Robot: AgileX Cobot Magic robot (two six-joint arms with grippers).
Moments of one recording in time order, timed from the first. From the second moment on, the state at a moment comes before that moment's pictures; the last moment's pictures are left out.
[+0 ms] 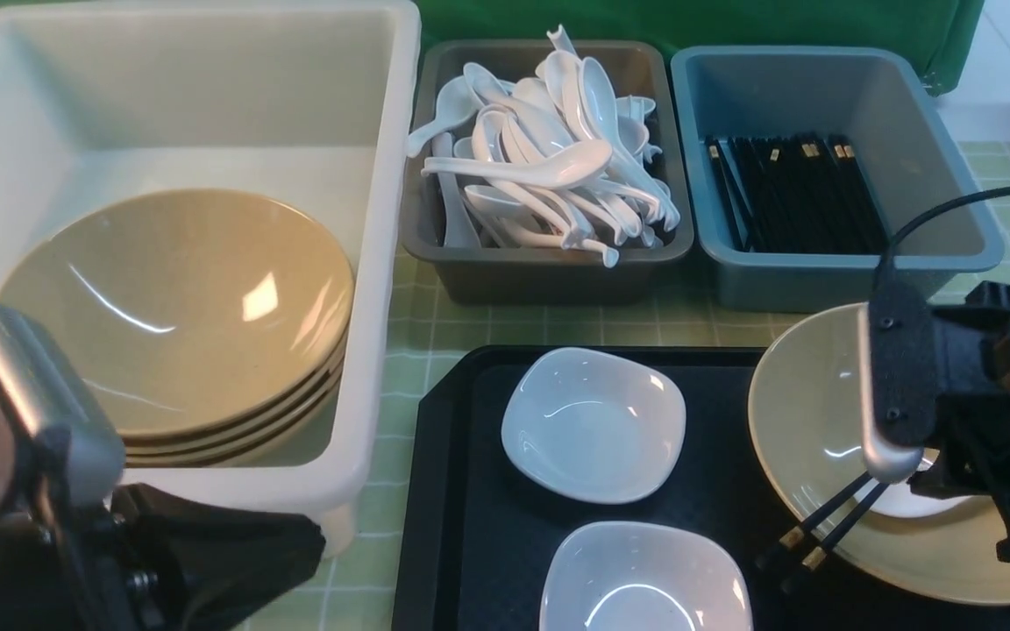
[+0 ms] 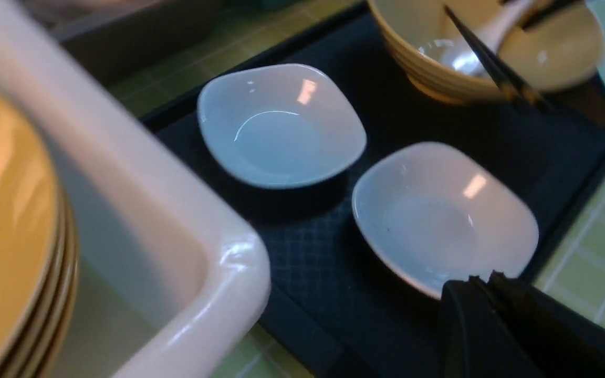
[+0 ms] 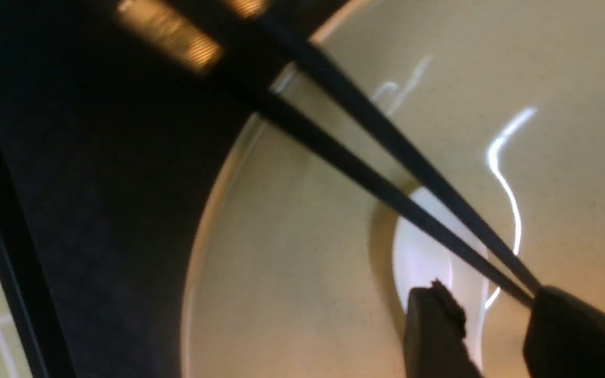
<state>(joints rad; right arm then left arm) 0.31 1.36 -0.91 -0.03 0.79 -1.03 -0.40 0.63 -0.54 -0.67 0.76 0.84</state>
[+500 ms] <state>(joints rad) 0.31 1.47 -0.91 0.03 0.73 -1.28 -0.40 0.63 -0.54 -0.69 0.77 0.92</state>
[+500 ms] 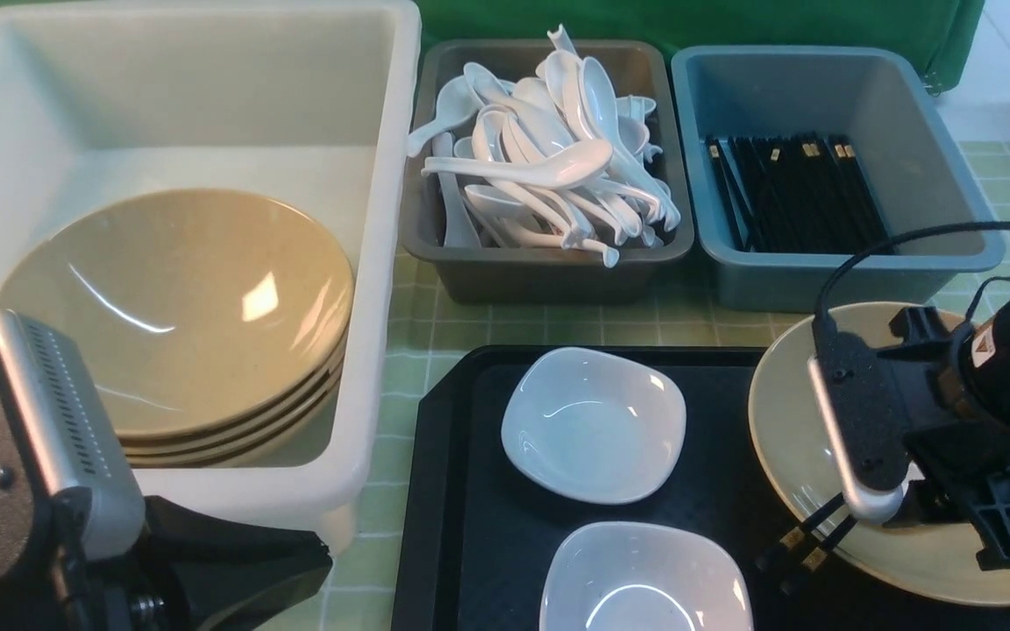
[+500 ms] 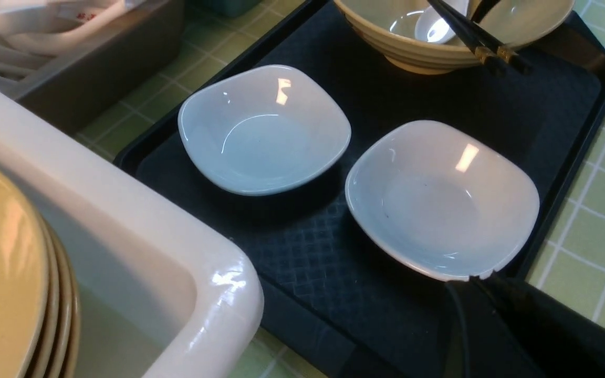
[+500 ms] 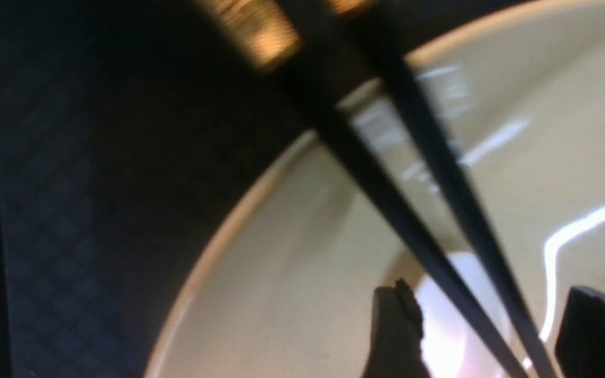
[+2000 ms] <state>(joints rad) 0.03 1.71 -1.60 0.57 0.91 -0.87 -0.40 0.66 -0.55 -0.85 0.57 0.96</state>
